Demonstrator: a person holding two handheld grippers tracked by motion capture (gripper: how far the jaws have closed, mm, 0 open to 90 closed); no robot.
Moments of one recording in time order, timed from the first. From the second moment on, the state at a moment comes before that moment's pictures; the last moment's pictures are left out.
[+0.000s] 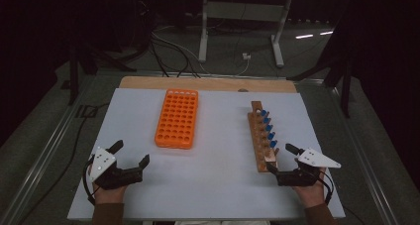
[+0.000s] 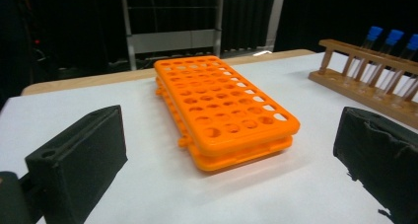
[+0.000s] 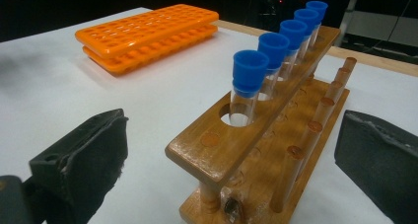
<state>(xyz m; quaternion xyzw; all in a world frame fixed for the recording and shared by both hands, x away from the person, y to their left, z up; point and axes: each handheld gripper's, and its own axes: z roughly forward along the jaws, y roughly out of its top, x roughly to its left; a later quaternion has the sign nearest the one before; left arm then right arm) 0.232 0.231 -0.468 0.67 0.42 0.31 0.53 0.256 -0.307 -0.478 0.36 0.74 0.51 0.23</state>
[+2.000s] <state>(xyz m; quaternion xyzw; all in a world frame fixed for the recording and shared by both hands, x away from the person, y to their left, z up) 0.239 0.223 -0.473 0.70 0.41 0.28 0.51 0.289 -0.289 -0.446 0.38 0.79 0.43 0.20</state>
